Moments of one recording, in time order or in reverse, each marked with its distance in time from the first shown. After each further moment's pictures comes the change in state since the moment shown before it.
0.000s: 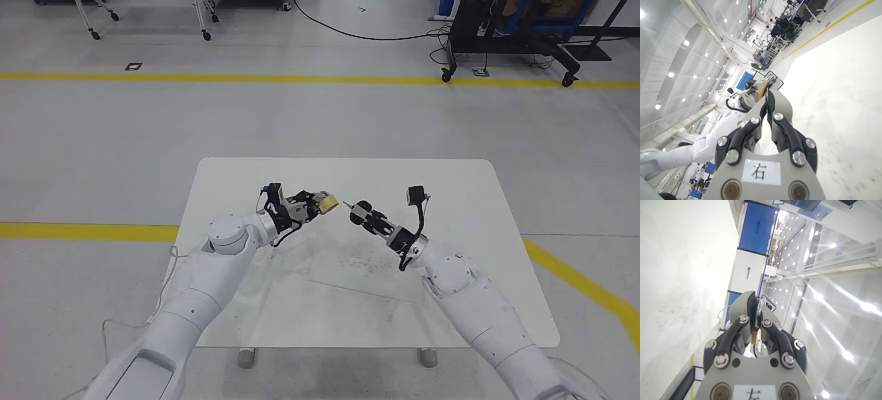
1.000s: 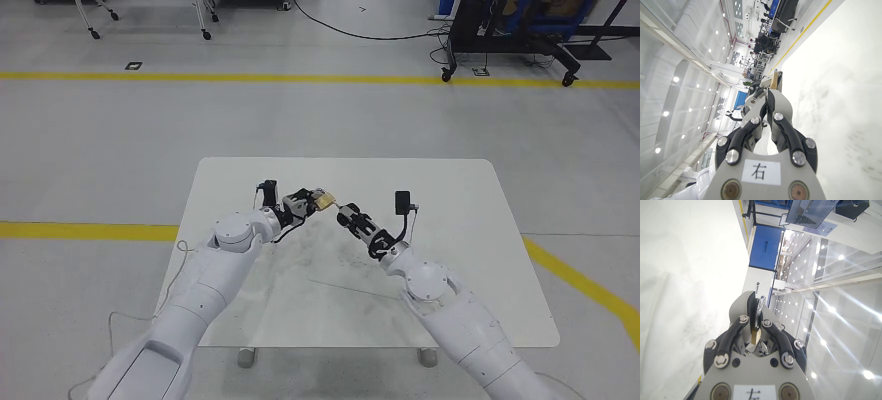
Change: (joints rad) left arm -0.038 -0.036 0.030 0.069 0.112 -0.043 0.106; right arm -0.070 -0.049 -0.048 -0.181 0.000 0.384 -0.201
